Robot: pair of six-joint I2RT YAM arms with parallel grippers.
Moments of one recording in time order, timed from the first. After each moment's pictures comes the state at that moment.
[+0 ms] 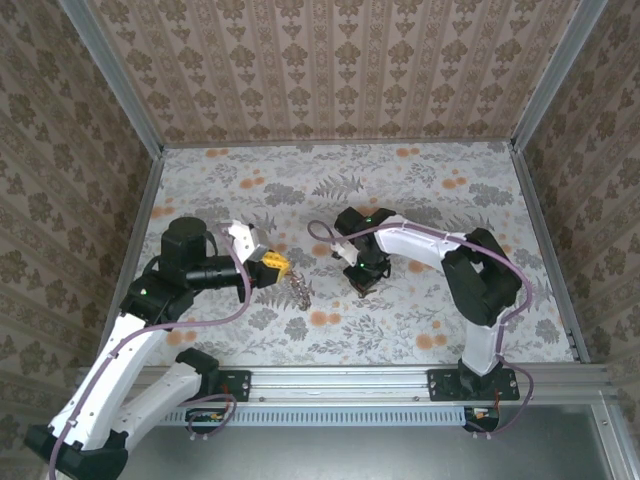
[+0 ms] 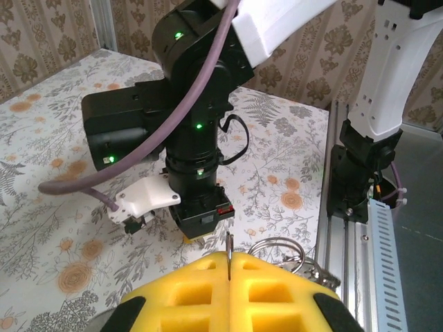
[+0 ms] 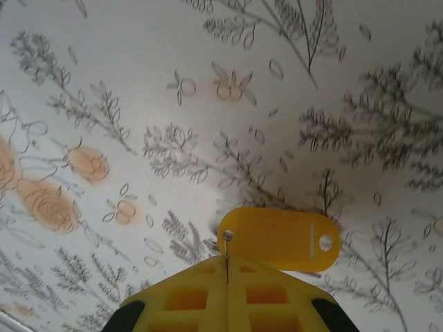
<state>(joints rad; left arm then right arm) -0.49 0.75 0.90 -0.61 0.82 0.22 0.66 1.88 1.31 -0.98 -0.14 -0.05</state>
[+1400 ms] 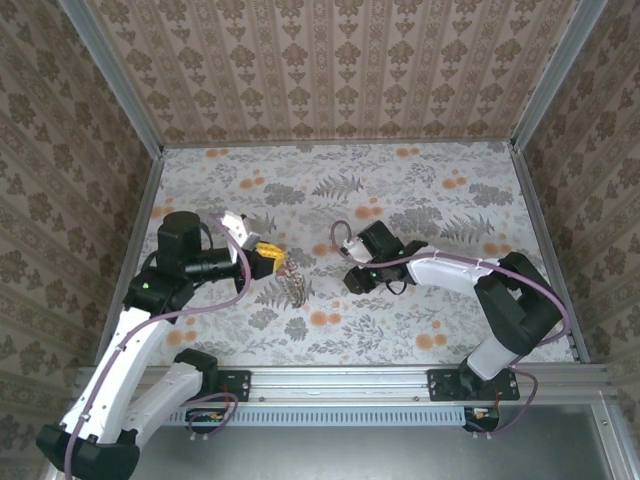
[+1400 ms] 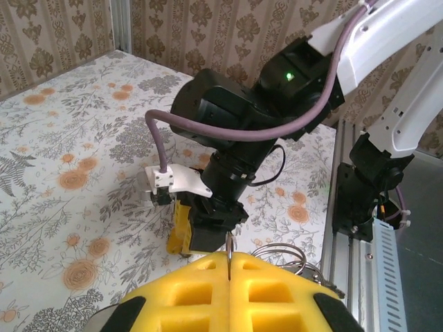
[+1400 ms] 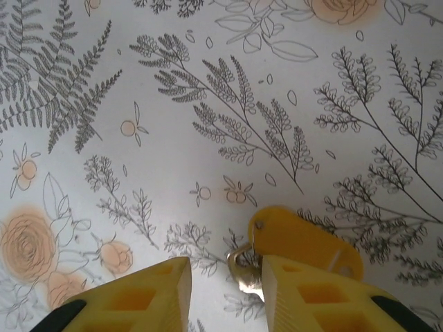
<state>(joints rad) -0.38 0.78 0.87 -0.55 0.91 0.17 0.63 1.60 0.83 -0.26 -0.22 0.05</state>
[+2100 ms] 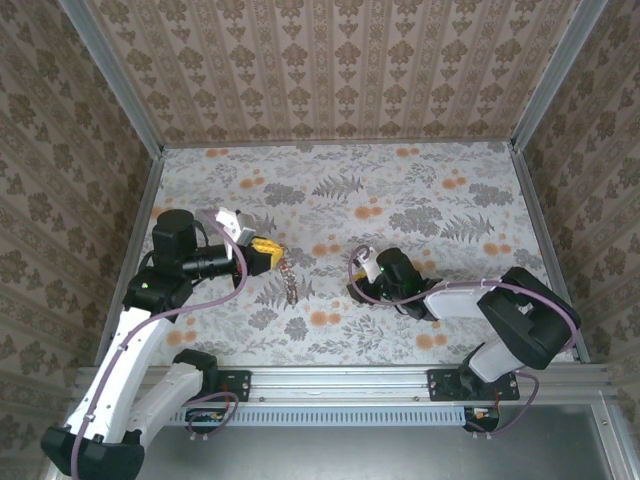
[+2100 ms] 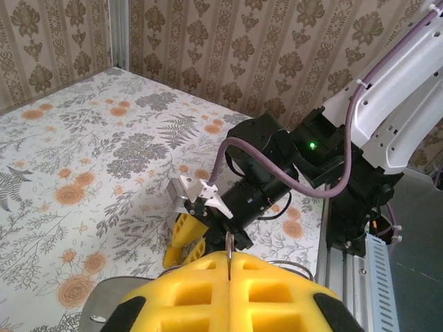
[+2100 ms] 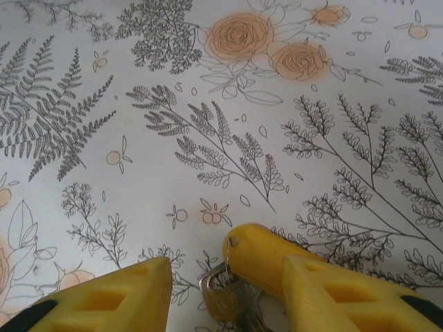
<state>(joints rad) -0.33 0.78 0.86 -0.48 0.98 0.13 0.66 1.52 0.45 0.39 -0.12 0.07</state>
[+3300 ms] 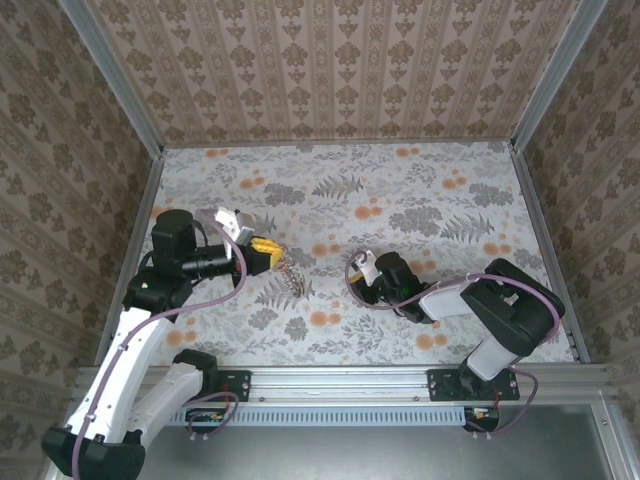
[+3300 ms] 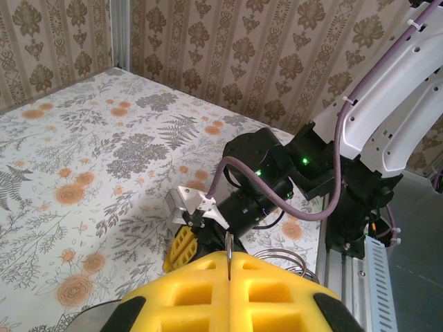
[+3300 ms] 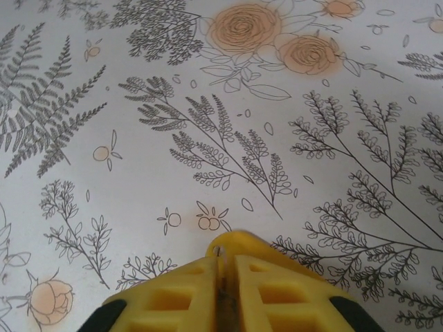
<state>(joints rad) -0.33 0.78 0.86 -0.47 0.99 0.12 0.67 1.61 0.43 0.51 -0.12 0.05</state>
